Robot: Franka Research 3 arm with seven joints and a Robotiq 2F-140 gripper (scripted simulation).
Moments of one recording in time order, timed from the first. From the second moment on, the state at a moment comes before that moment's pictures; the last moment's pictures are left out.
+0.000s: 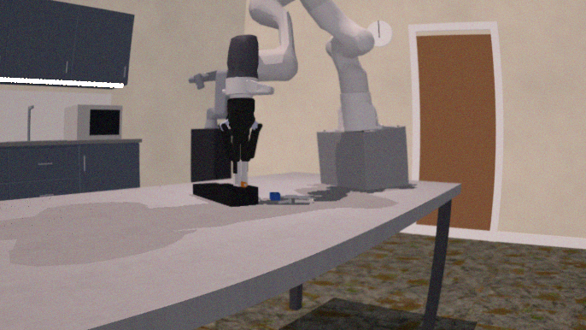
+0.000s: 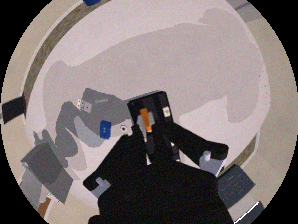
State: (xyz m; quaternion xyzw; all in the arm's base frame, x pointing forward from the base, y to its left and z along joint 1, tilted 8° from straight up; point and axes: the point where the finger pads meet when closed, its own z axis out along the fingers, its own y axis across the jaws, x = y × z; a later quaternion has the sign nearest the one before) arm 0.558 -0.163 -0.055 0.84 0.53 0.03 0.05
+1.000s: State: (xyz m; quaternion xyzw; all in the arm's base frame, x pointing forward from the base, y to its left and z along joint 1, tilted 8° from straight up) arm 0.567 -0.165 -0.083 0.84 0.53 0.03 0.06
